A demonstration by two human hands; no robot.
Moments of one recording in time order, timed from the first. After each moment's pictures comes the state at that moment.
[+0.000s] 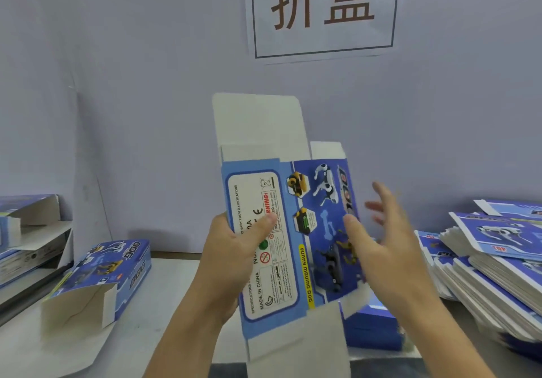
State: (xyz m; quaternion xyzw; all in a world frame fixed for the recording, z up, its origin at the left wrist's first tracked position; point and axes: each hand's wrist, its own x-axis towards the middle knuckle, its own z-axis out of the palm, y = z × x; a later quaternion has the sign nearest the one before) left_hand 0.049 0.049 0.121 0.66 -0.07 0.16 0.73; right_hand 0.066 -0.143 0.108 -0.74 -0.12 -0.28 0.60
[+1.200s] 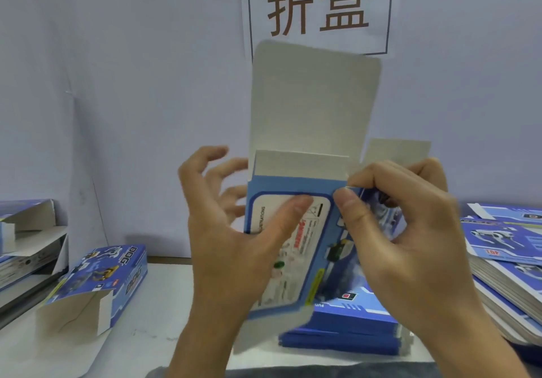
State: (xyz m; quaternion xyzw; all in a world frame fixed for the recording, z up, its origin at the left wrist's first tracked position) left_hand 0.025 0.028 0.149 0.63 -0.23 0.48 0.57; right_hand 0.011 -0.128 0.161 -0.72 -0.25 -0.51 0.40
